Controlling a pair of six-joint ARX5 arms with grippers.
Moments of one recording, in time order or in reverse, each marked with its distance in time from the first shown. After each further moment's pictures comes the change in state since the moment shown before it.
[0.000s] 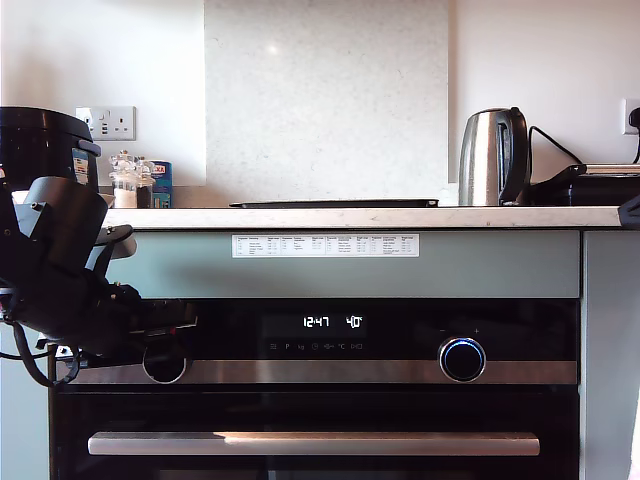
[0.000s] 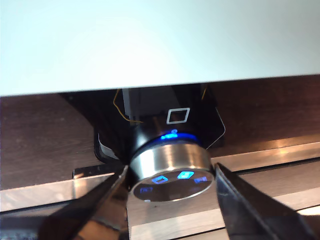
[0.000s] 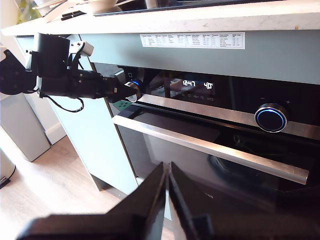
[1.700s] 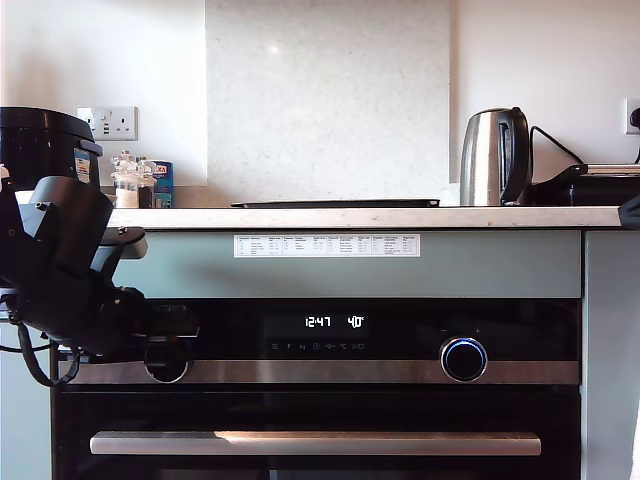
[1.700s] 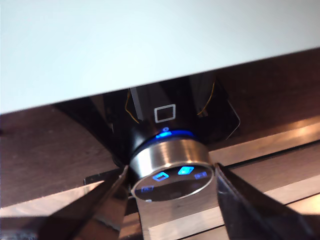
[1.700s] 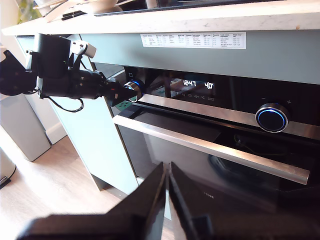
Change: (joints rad) left arm -0.012 0.000 0.000 0.003 -0.028 0.096; right arm 0.000 0.000 0.000 0.000 0.000 0.000
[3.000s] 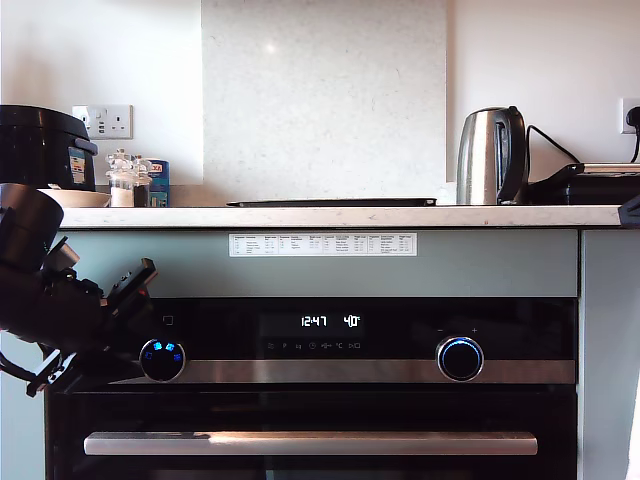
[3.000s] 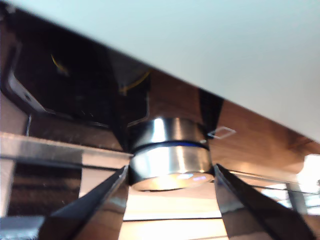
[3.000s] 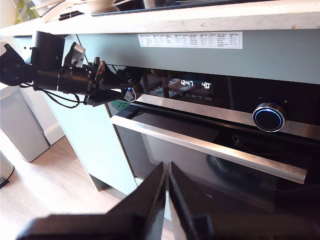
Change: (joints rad) left arm 0.152 0.007 0.049 -0.114 0.423 -0.630; right arm 0.000 0.000 0.000 0.000 0.000 0.000
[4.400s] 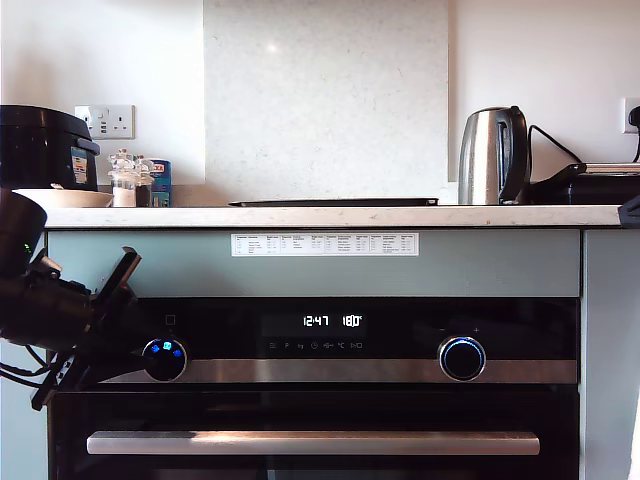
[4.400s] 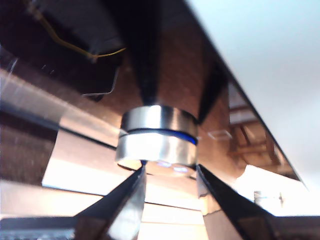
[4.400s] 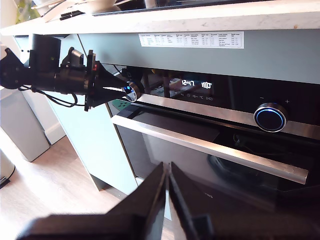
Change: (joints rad) left arm 0.035 0.027 -0.013 0.103 0.153 -0.224; right arm 0.000 0.000 0.000 0.000 0.000 0.000
